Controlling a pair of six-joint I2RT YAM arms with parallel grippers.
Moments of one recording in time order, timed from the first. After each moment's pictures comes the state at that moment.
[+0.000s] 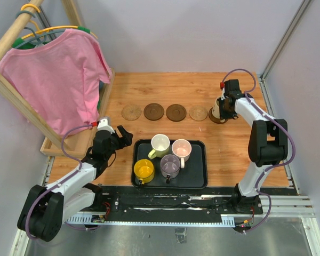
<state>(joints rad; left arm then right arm) -0.34 0.98 0.26 0.31 -0.13 -0.56 0.08 1.81 1.33 -0.58 0.07 0.01</state>
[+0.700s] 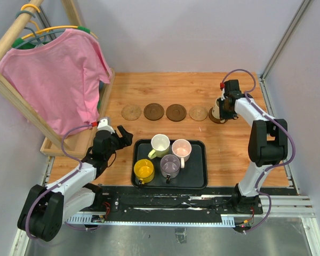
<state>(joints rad) -0.34 0.99 0.26 0.31 -0.13 -0.56 0.08 1.81 1.33 -0.59 0.07 0.01</state>
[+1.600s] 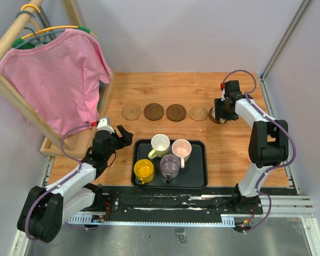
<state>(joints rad) -0.34 0.97 0.26 0.31 -0.13 -0.56 0.08 1.81 1.31 -0.58 0.07 0.03</state>
